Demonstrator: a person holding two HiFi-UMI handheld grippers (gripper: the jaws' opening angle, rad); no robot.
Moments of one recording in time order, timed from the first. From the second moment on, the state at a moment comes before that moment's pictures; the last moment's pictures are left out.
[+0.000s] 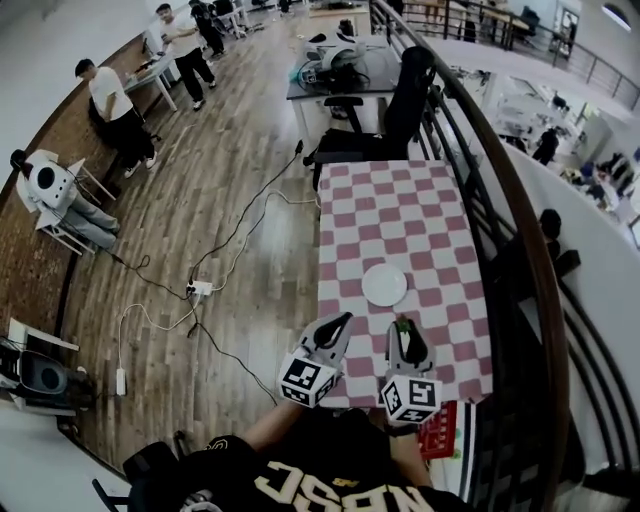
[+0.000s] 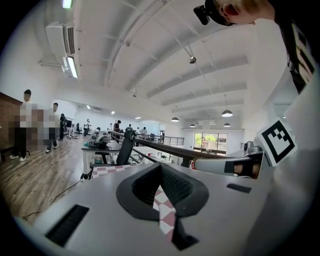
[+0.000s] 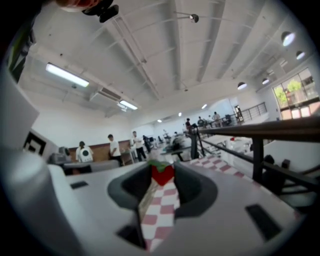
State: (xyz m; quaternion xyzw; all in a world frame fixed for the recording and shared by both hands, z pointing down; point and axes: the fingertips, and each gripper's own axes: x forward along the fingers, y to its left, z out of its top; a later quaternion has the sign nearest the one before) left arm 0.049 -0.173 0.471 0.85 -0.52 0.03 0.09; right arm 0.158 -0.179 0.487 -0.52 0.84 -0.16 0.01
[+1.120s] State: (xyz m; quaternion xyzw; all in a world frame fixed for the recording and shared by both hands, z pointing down) left arm 0.037 -0.350 0.659 0.87 -0.43 0.09 0.20; right arm 0.117 -0.353 0.724 -0.55 0.78 -0.25 -0.16
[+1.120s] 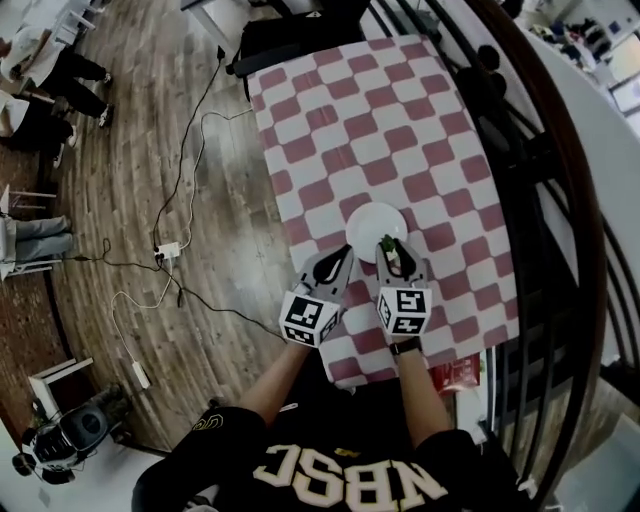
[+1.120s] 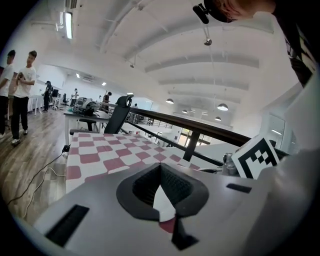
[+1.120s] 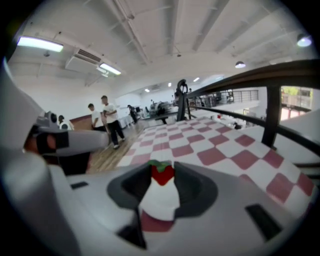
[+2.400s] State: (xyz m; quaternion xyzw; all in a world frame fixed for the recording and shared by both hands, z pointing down) left arm 0.041 -0.343 0.660 0.87 -0.44 0.10 0.21; right arm 0.118 -0.340 0.740 -0.53 0.77 -0.28 -0.22
